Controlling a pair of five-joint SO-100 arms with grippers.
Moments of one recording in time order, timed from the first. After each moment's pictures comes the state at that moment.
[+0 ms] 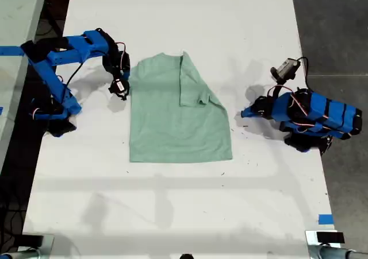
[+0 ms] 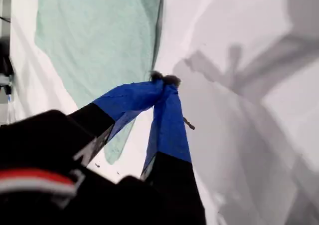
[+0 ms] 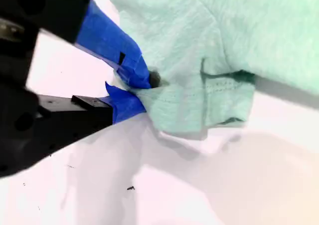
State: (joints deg) arm 0 -53.8 90.9 115.2 62.3 36.7; arm 1 20.0 200.1 175.3 71.8 -8.3
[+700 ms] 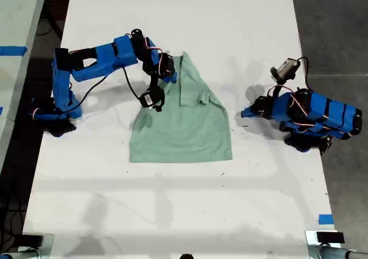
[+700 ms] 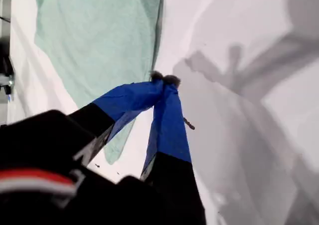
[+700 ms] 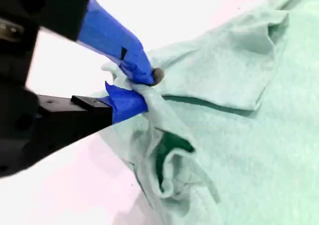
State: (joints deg) arm 0 -27.8 72.2 59.0 77.2 24.4; arm 1 20.0 200.1 175.3 71.8 -8.3
